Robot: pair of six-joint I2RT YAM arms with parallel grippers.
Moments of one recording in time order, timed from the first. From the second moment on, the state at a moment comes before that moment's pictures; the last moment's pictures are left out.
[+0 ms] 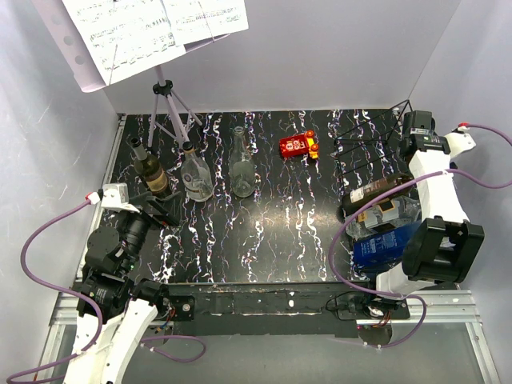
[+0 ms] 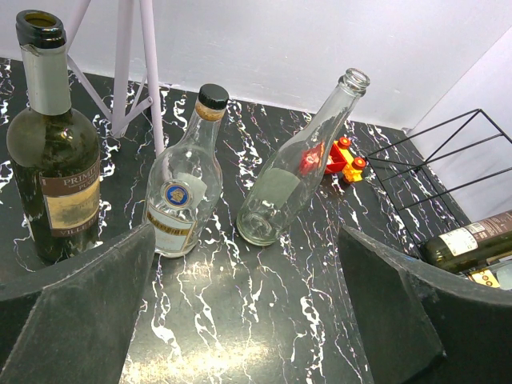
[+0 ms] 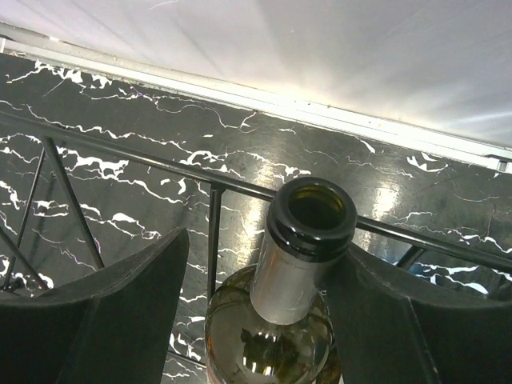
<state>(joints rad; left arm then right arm) -0.28 0.29 0.71 -0.40 -0.06 -0.35 -0.12 1.50 1.40 -0.91 0.71 0.98</state>
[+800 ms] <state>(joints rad) -0.28 0.30 0.71 -0.40 -0.06 -0.35 -0.14 1.38 1.22 -0.63 0.66 0.80</state>
